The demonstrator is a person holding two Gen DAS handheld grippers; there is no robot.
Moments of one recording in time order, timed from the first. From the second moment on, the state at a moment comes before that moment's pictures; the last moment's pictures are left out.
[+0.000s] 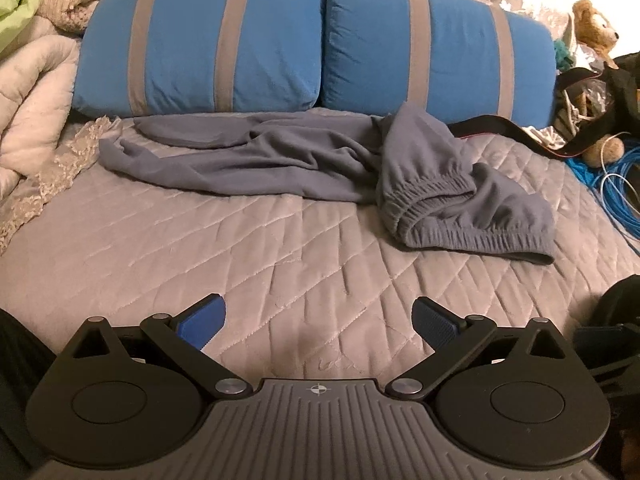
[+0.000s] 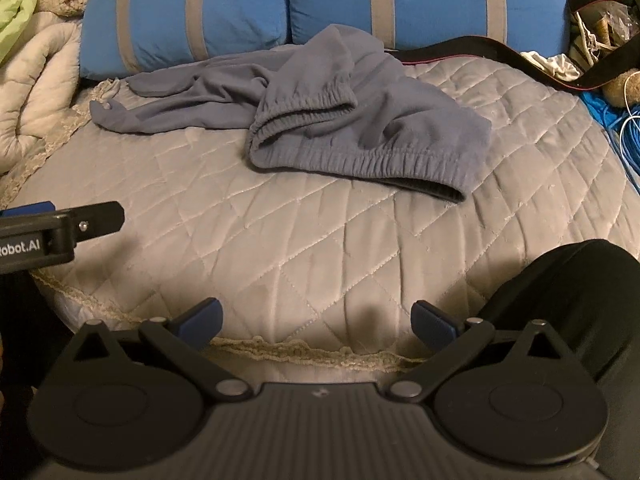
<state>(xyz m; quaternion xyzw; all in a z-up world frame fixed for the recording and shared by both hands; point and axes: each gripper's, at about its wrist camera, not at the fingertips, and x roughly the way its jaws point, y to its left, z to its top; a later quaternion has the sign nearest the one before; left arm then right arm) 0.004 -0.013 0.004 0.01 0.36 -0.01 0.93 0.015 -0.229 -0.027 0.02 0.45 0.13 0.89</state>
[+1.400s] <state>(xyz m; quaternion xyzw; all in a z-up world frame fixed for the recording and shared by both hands) 0.078 -0.071 0.015 0.18 0.28 -0.16 0.93 0.018 -0.258 -0.028 0.02 0.36 0.20 0.91</state>
